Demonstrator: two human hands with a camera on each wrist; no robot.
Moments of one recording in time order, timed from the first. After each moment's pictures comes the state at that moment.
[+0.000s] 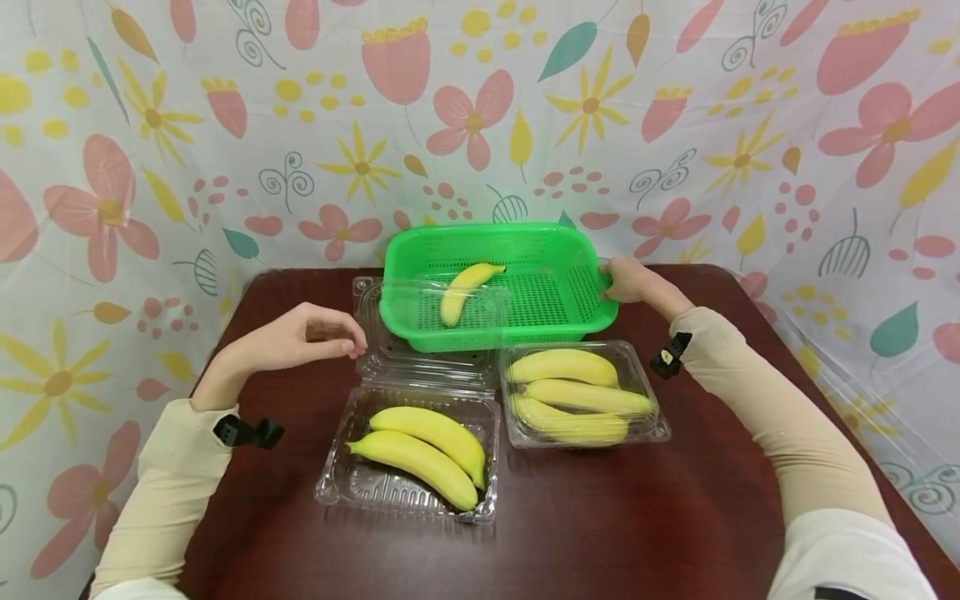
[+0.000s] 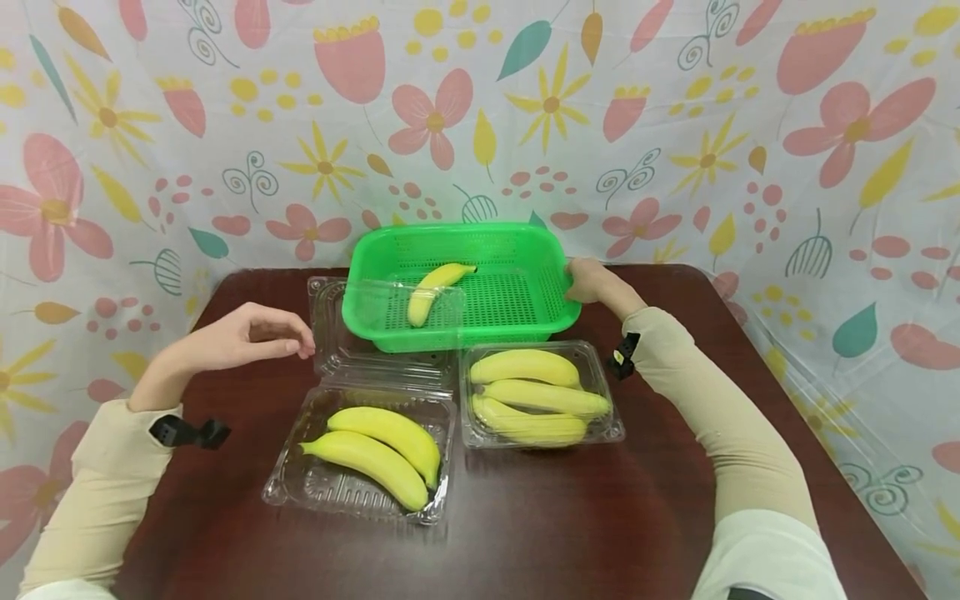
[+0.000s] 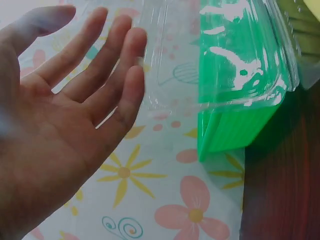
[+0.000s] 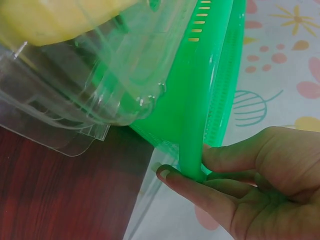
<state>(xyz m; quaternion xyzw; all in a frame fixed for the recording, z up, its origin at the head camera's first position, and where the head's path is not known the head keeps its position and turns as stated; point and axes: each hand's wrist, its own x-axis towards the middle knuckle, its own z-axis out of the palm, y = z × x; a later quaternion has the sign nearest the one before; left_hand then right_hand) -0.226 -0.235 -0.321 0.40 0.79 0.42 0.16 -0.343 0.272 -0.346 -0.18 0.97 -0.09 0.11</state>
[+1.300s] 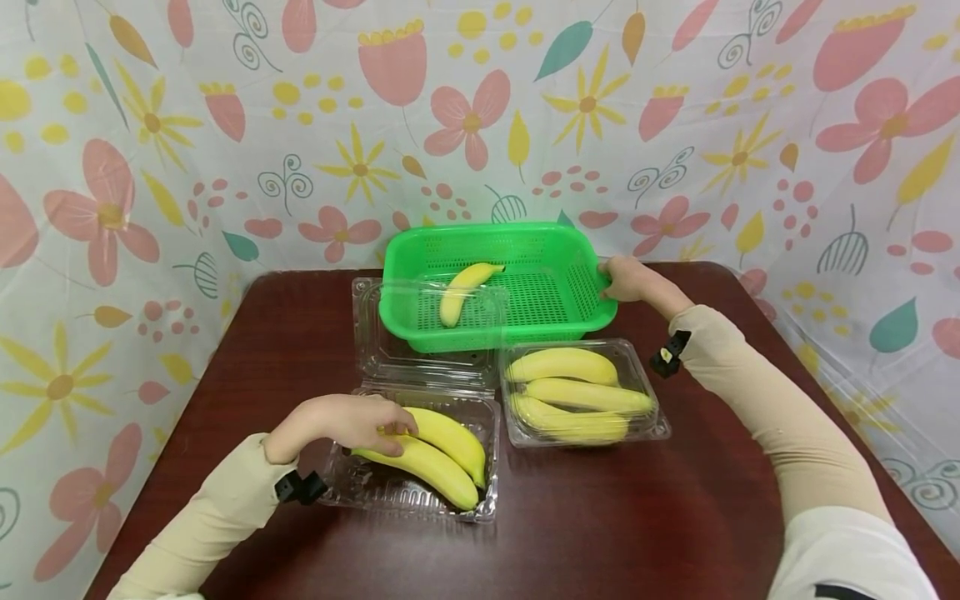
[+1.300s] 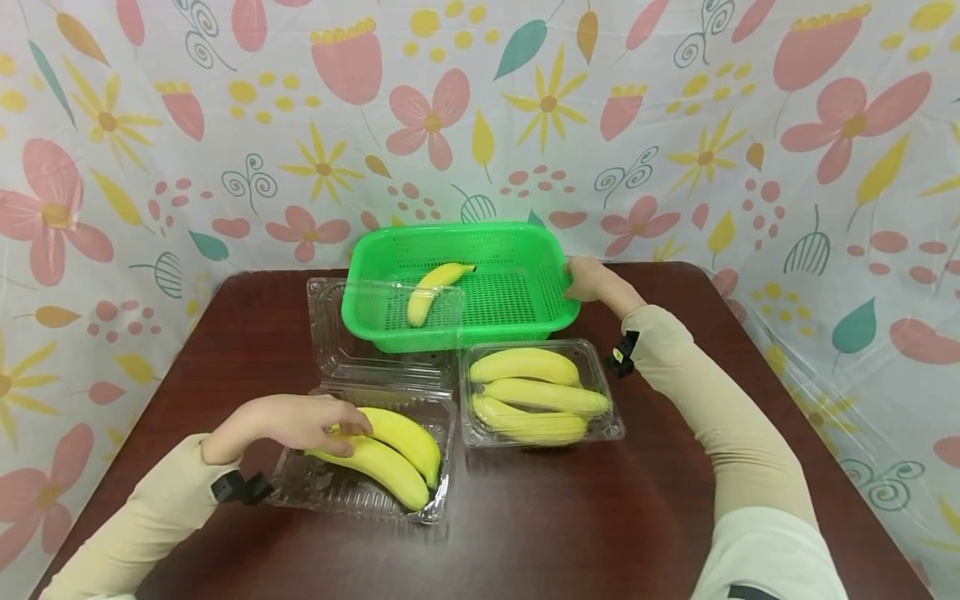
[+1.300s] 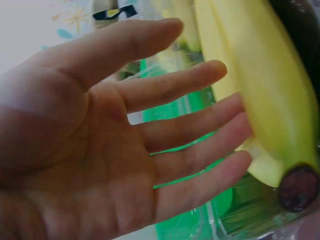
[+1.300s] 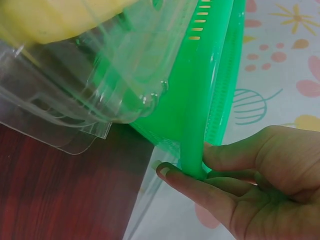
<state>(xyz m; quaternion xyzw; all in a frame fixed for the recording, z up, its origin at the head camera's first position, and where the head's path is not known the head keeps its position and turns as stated) -0.181 -0.159 -0.364 0.40 0.84 0.13 0.34 -0.343 0.272 -0.346 -0.17 0.97 -0.09 0.11</state>
